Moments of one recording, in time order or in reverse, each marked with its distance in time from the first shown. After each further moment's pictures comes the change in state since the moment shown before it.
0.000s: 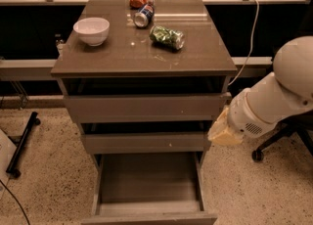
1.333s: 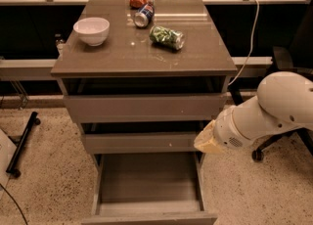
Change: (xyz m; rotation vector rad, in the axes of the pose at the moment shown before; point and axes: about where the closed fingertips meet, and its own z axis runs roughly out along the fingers) arm -0.001 -0.004 0.068 -0.010 -0.128 0.027
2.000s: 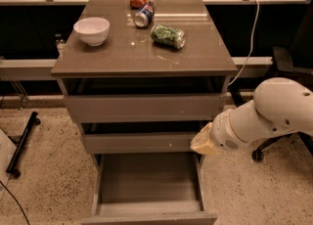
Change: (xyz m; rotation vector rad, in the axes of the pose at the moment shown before) arm -0.001 -0.001 0.016 -0.009 -0.033 0.008
